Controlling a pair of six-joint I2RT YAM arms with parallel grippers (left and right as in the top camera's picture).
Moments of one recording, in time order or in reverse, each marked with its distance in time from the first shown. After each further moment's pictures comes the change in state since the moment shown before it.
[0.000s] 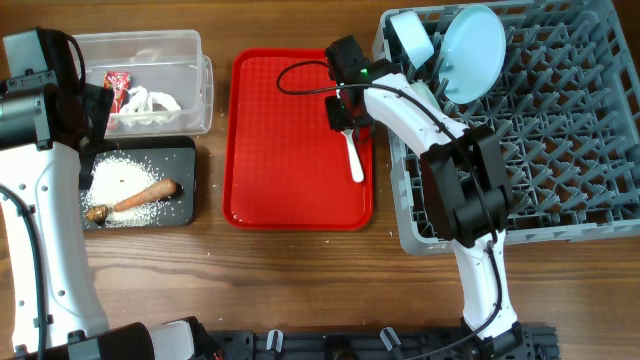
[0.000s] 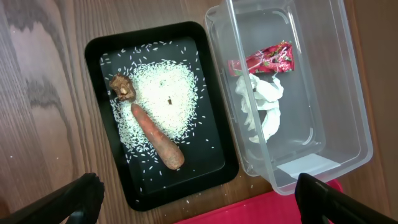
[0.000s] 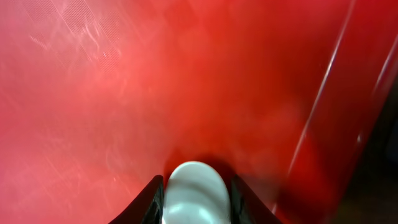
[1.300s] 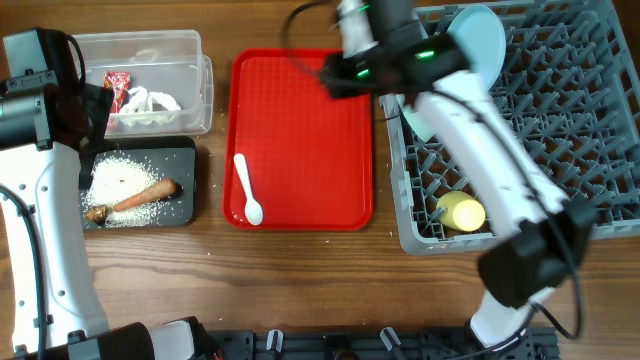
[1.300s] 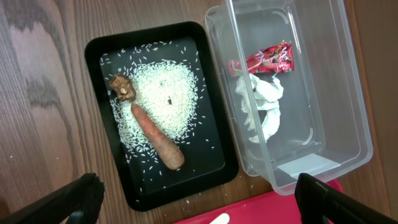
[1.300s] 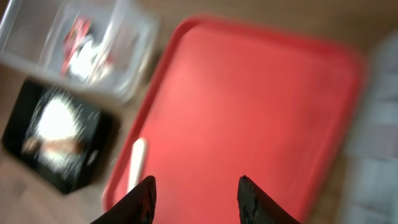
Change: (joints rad) left arm 0.000 0.000 0.000 0.000 0.000 0.000; right arm 0.026 -0.406 0.039 -0.069 -0.277 -0.010
